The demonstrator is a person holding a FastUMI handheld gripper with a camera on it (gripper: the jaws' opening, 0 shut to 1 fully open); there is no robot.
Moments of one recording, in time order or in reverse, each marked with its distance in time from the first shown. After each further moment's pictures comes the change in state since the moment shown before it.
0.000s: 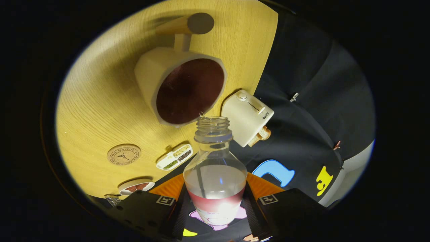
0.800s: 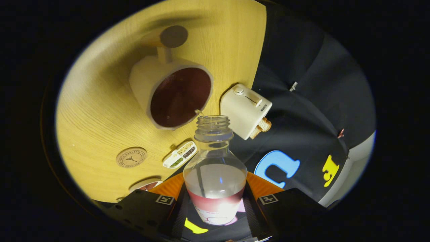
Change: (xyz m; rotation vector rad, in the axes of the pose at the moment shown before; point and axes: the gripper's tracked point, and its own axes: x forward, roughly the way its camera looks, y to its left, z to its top) arm -0.022 0.004 -0.001 0.174 0.070 0.041
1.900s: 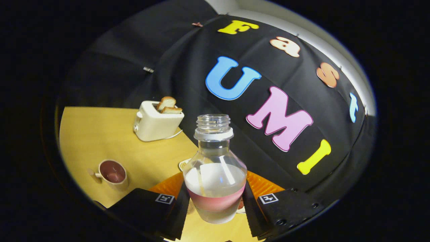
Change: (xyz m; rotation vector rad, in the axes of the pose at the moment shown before) arm -0.047 -0.040 -0.153 1.655 -0.020 -0.186
